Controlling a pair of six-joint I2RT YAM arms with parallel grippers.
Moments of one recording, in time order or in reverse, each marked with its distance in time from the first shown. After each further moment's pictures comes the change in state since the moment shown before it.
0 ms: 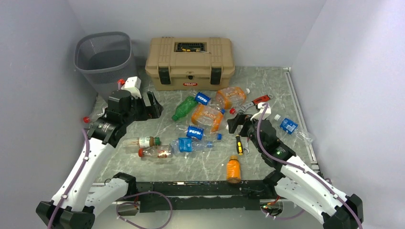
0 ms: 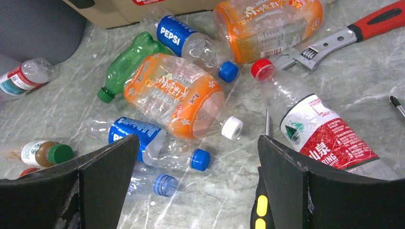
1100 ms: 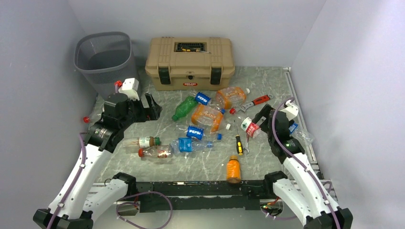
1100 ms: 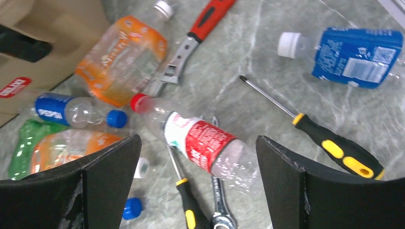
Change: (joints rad) left arm -0.012 -0.055 -0.013 0.003 -0.020 0.016; right arm -0.351 0.014 0.105 -0.272 0.114 0.131
